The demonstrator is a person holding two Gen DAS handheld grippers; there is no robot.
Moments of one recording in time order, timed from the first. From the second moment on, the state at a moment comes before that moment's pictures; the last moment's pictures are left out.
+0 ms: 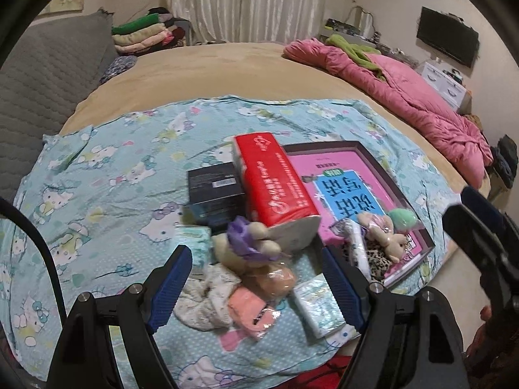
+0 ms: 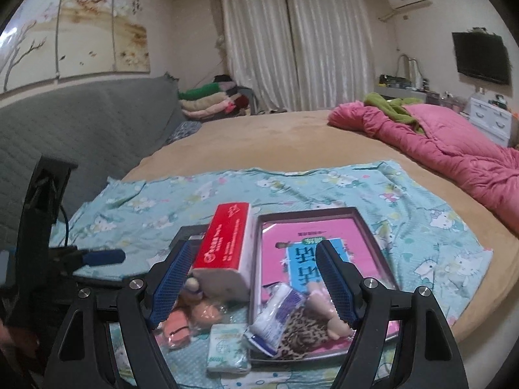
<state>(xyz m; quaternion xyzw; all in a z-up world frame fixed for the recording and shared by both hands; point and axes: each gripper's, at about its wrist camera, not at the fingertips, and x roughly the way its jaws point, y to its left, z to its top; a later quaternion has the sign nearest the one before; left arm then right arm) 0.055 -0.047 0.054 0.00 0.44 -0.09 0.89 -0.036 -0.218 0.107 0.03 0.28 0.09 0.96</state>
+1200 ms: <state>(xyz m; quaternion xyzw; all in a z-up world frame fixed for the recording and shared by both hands) 0.054 0.057 -0.024 -0.08 0.50 -0.03 0.86 -0.022 -0.166 -0.025 -0.04 0.53 0.10 0.84</state>
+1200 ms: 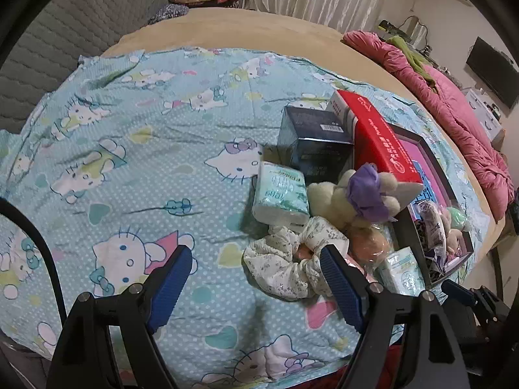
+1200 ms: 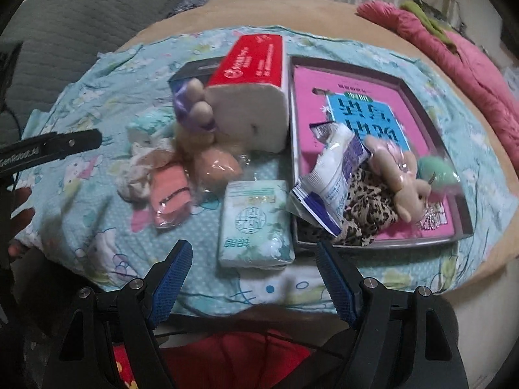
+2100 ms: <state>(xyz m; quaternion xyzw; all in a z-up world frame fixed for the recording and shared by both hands) 0.058 0.055 -0.049 -0.10 0.51 -0.06 0.85 -0.007 -0.130 -0.044 -0.05 0.52 0.11 0.85</state>
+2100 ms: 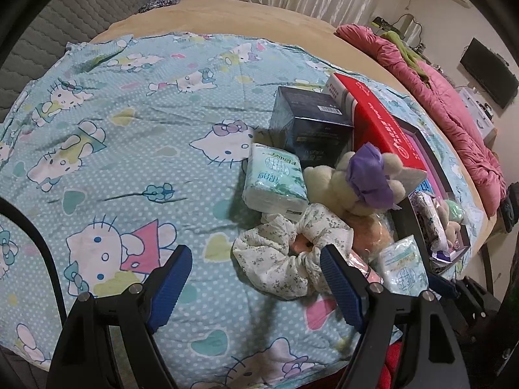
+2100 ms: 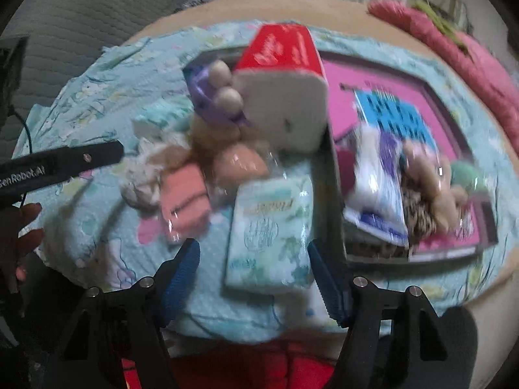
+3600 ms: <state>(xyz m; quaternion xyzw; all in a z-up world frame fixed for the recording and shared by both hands) 0.061 0.039 -0.063 -0.15 0.48 -0.15 0.85 -0.008 -0.132 -0.022 -0.05 0.44 0.16 0.88</state>
